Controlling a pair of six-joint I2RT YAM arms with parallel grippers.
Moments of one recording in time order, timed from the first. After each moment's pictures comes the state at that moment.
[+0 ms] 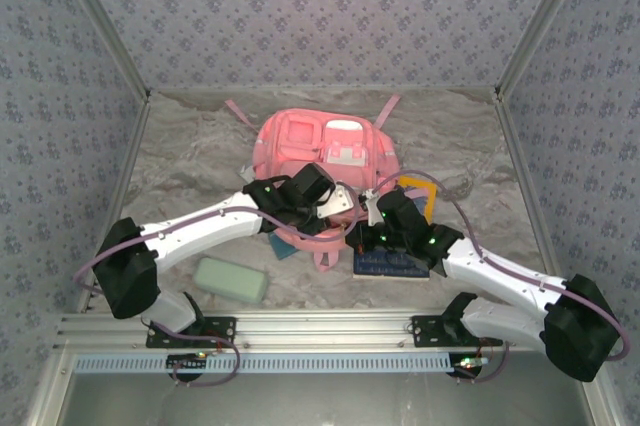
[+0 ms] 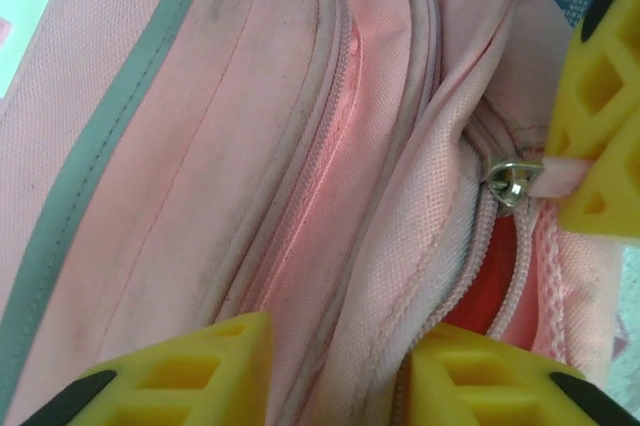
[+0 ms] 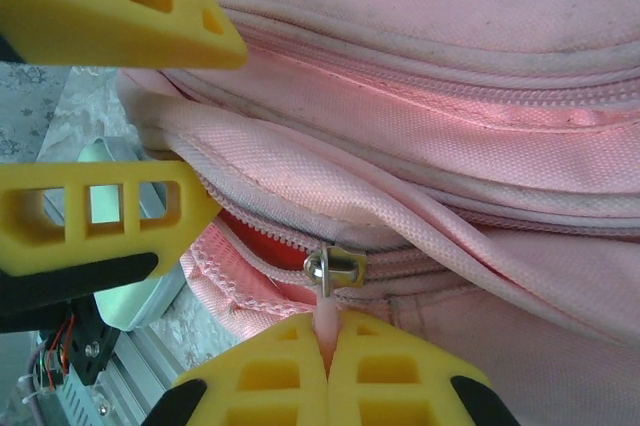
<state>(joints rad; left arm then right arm) -0.97 1.51 1.17 -0.66 -0.09 0.32 0.78 1.05 0.56 -0.17 -0.27 0.59</state>
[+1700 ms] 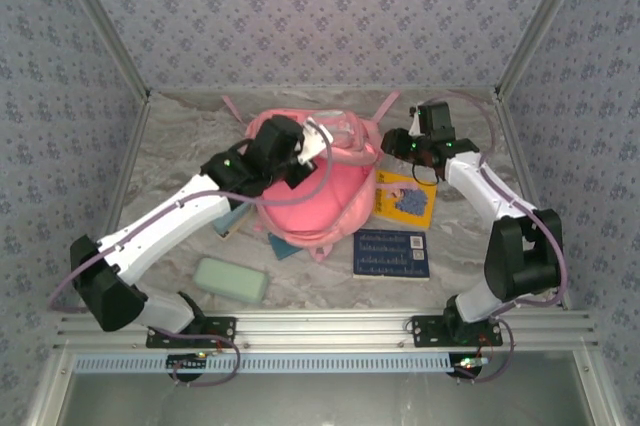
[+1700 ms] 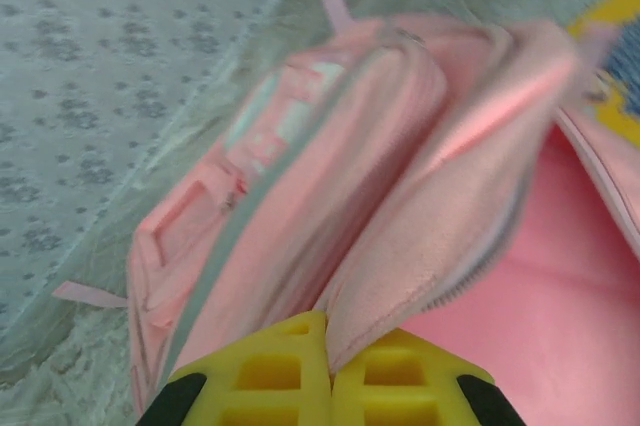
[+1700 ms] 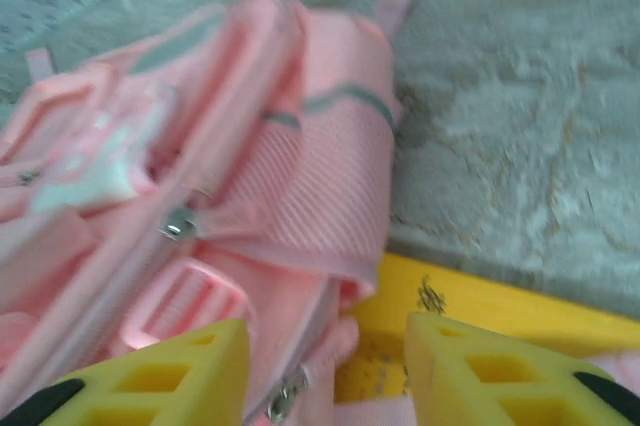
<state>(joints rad) -0.80 1.42 1.42 -0.62 -0.25 0.27 0.23 1.53 1.18 -0.38 -0.21 0.48</state>
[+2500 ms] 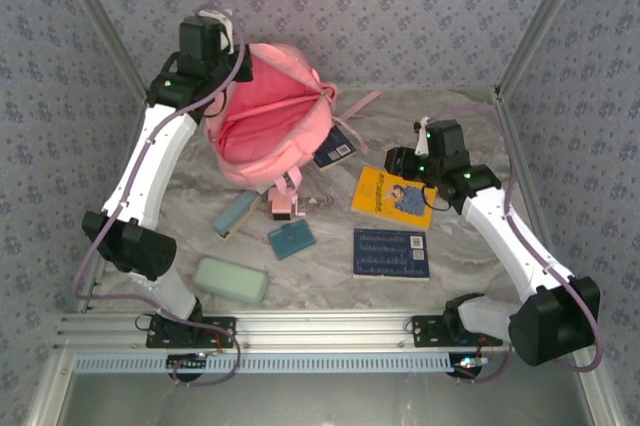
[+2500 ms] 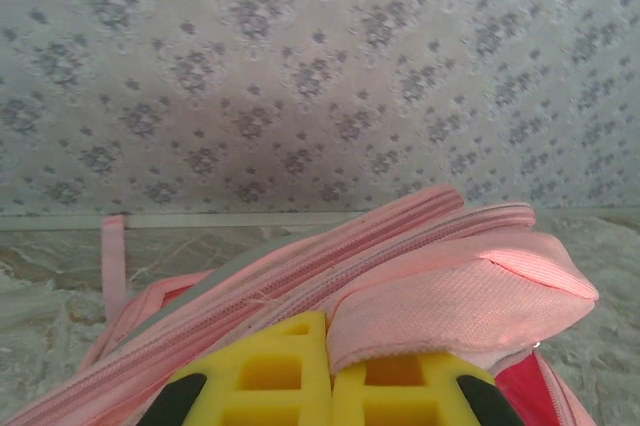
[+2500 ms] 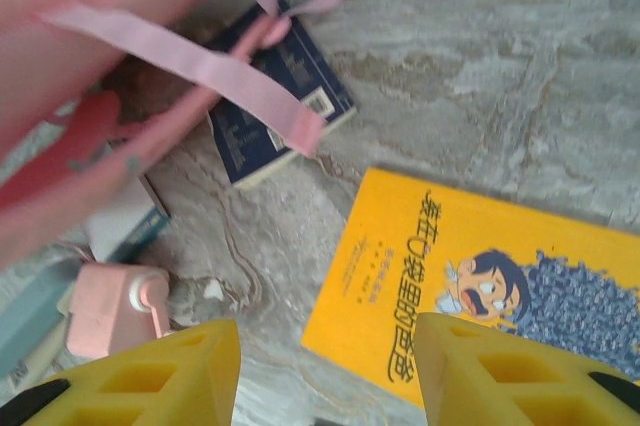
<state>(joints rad) -0.32 1.69 1.99 -0.69 -0.09 -0.25 0.31 1.20 1.02 -0.53 -0.15 0.41</state>
